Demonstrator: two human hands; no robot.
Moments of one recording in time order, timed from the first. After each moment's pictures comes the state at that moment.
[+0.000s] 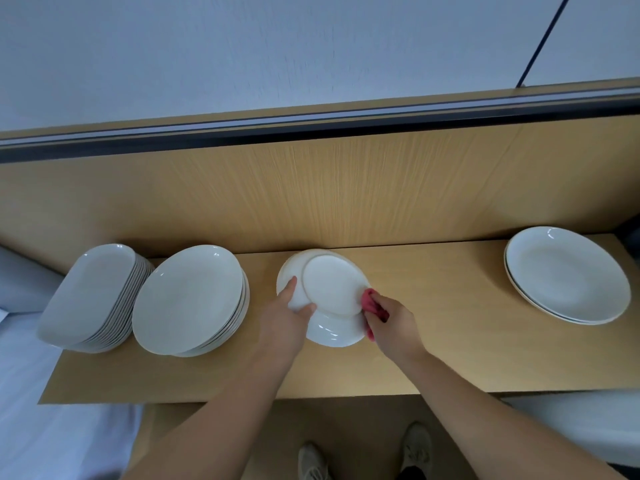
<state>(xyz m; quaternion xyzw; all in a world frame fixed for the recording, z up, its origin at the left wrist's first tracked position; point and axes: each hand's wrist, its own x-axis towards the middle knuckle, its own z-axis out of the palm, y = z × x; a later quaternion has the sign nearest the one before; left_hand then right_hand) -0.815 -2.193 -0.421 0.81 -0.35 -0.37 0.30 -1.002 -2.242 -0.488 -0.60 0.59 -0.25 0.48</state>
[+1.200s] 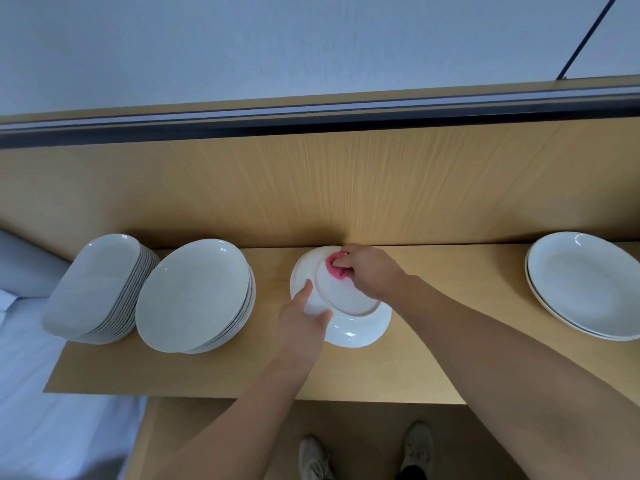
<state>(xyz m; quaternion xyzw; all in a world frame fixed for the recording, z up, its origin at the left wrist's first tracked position) -0.827 -2.194 -0.428 0.81 -0.36 -0.37 0.28 -0.943 -2.342 -0.448 -0.91 0.35 0.00 0.22</state>
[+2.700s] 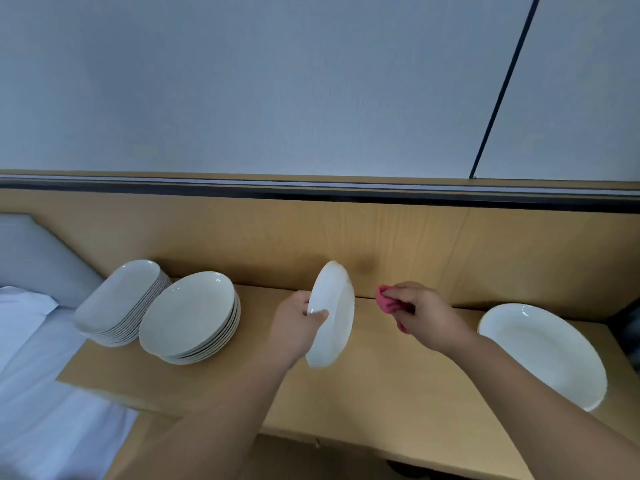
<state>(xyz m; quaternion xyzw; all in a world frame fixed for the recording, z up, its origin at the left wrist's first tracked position) -0.902 -2.223 -0.347 0.77 -0.35 -0.35 0.39 -1.113 -2.343 -0.368 -0.82 0.37 -0.20 0.40</state>
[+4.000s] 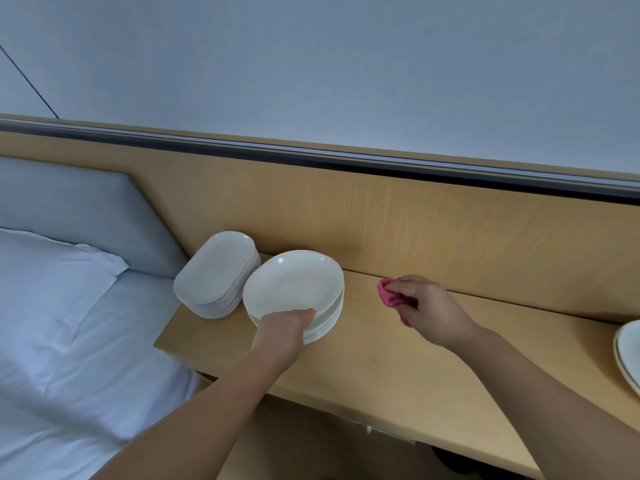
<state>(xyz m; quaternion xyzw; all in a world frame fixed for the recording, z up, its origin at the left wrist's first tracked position) -0.668 -2.107 -0.407 0.81 -0.57 -0.13 -0.02 -0.898 -2.258 -0.368 -0.85 0.34 -0.16 0.37</state>
